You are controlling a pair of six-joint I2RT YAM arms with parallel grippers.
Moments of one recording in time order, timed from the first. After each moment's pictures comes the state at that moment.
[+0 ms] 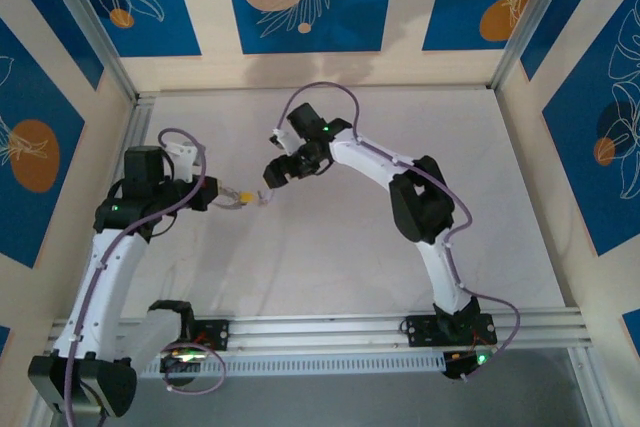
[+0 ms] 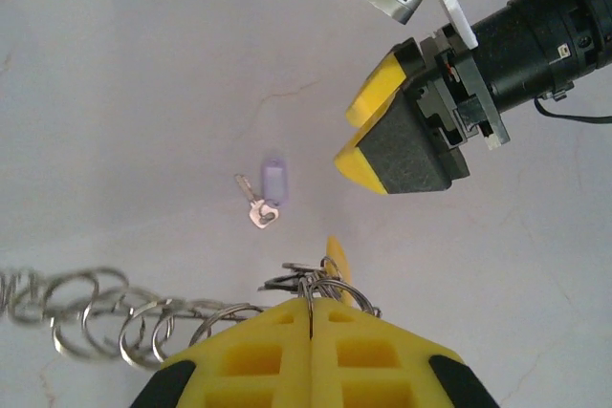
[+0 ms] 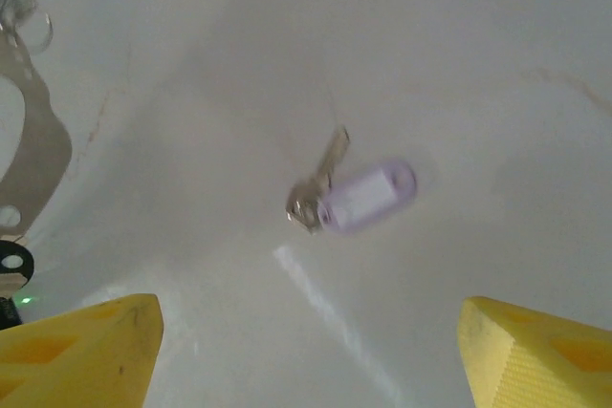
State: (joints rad) left arm -0.05 0.94 0.97 -0.78 0.44 -0.07; right arm 0.69 2.23 1.91 -0.76 -0.50 0.11
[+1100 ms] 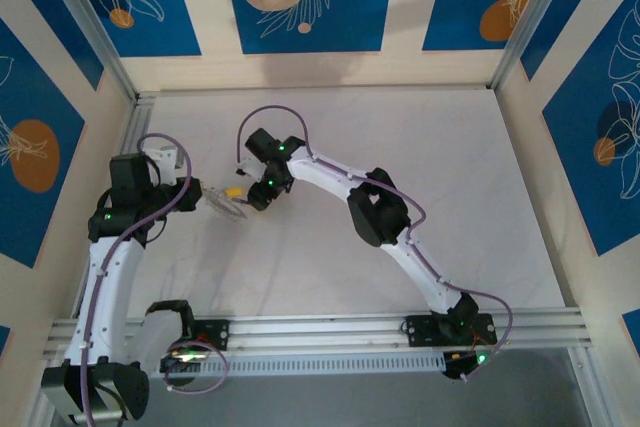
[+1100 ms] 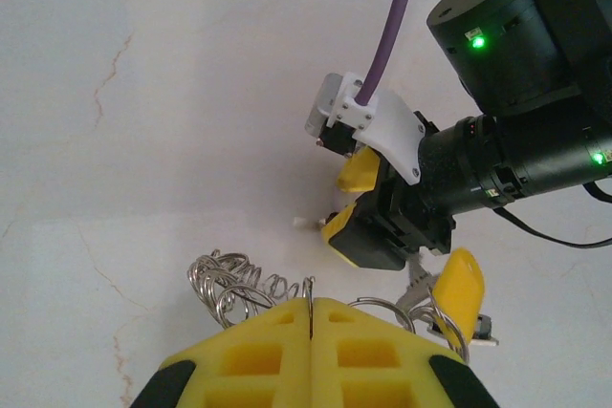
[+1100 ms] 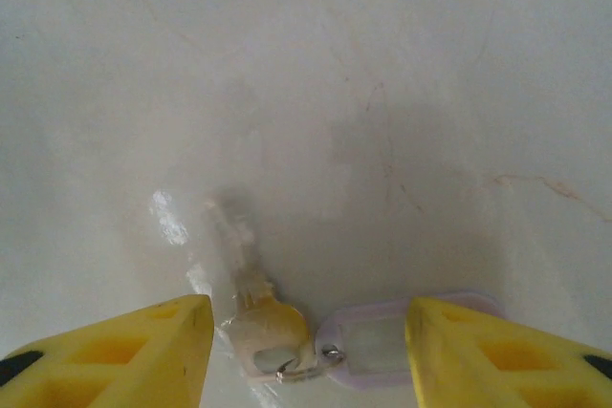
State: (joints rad) left arm 0.08 0.90 0.91 -0.75 0.40 -0.10; right arm 0.84 2.53 2.24 -0.93 -0.23 -0.16
